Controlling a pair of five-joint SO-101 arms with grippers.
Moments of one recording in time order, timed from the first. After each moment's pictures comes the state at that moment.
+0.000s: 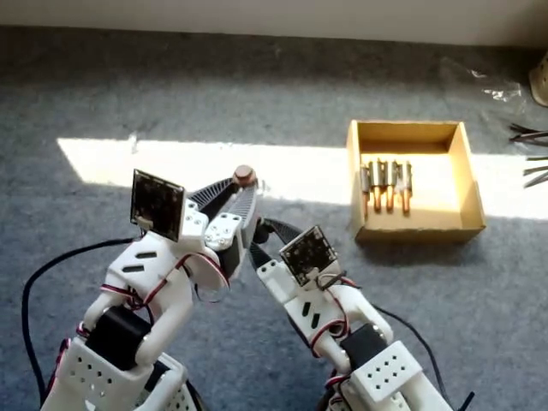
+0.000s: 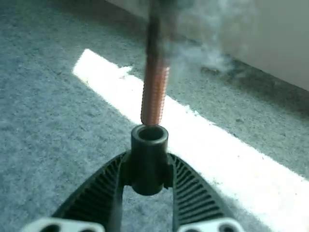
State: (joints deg) left arm 24.7 -77.3 59.4 39.8 16.7; right arm -40.3 -76.6 91.1 7.8 9.5
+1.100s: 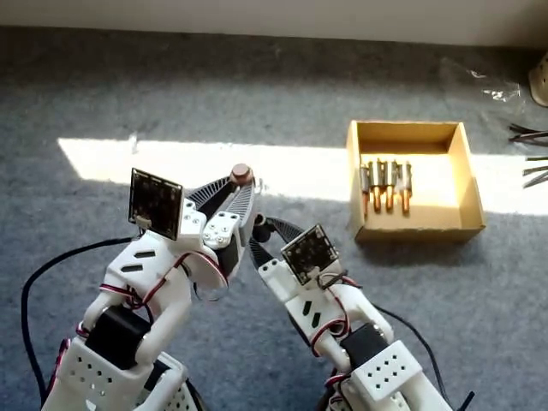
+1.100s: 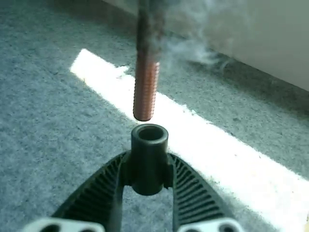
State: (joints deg) left arm 24.0 -77.3 59.5 39.8 16.7; right arm -40.1 -76.6 91.1 7.8 9.5
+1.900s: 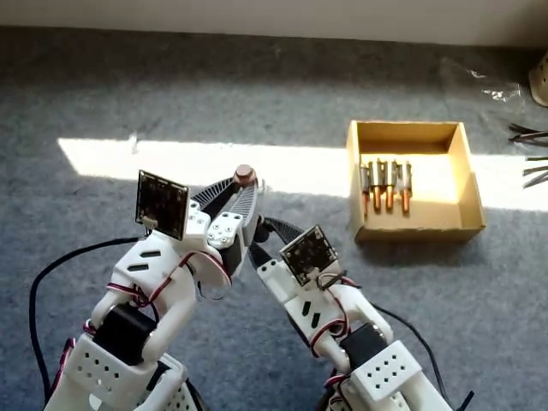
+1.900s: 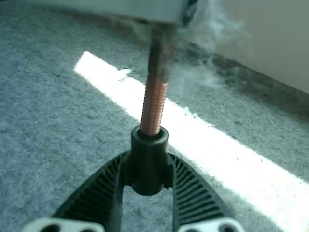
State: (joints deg) left arm 24.1 -77.3 63.3 35.6 16.7; right arm -40.1 -76.6 91.2 6.8 9.5
